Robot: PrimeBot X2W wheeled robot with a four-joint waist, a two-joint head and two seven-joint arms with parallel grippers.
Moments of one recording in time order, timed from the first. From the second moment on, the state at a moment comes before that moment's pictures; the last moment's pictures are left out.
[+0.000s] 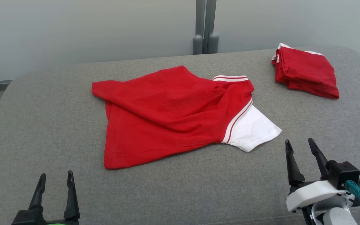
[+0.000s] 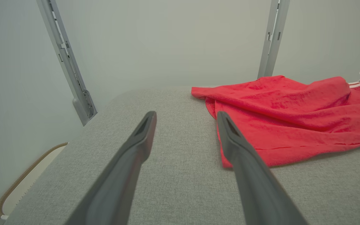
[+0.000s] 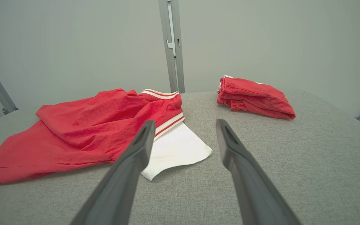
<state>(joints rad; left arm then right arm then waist) 0.14 0.10 0.08 0.10 -0.13 -0.06 -0.26 -0.05 -0.05 -0.04 0.24 0.12 0.13 -0.26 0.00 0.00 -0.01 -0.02</state>
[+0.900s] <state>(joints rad) -0.17 0.15 -0.10 0.38 -0.25 -0.12 -0.24 -0.25 -0.09 -0.03 0.43 0.12 0.13 -0.20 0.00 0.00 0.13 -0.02</state>
